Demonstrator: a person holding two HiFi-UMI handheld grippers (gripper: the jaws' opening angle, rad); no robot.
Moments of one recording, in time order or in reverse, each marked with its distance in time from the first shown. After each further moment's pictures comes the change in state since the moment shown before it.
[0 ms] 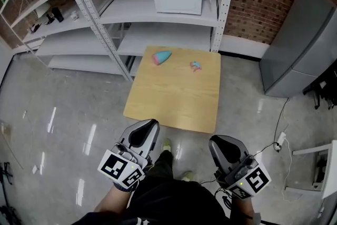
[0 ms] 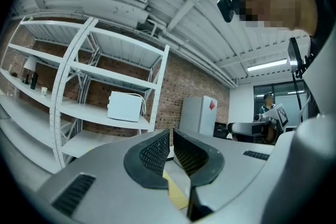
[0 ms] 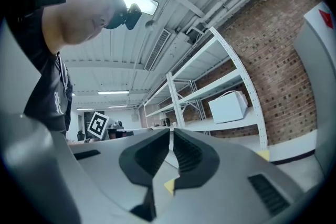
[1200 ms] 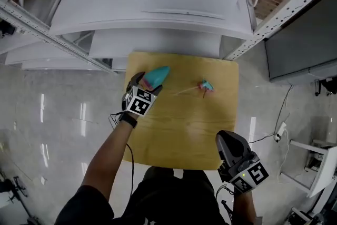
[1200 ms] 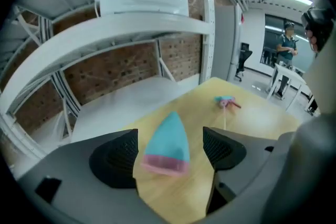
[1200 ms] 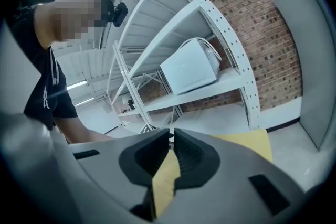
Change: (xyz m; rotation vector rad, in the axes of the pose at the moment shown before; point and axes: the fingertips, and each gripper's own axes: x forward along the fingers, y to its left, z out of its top) left arm 0.402 0.481 -0.289 0.272 0.782 -0.004; right arm 0.282 -0.325 -0.124 0.199 0.308 -0.308
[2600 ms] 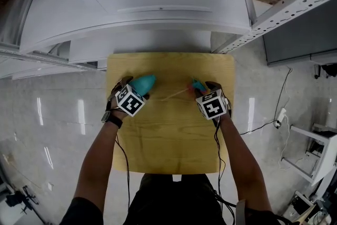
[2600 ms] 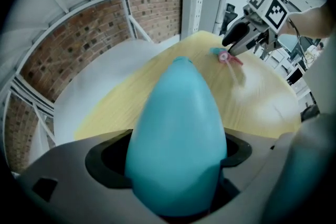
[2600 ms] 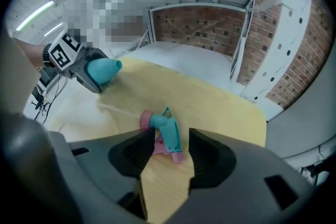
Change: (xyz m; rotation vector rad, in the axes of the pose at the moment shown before) left arm 0.095 -0.007 -0.054 0.210 0.390 -0.191; right arm 0.188 -0.270 -0.172 -0.307 0.745 -0.310
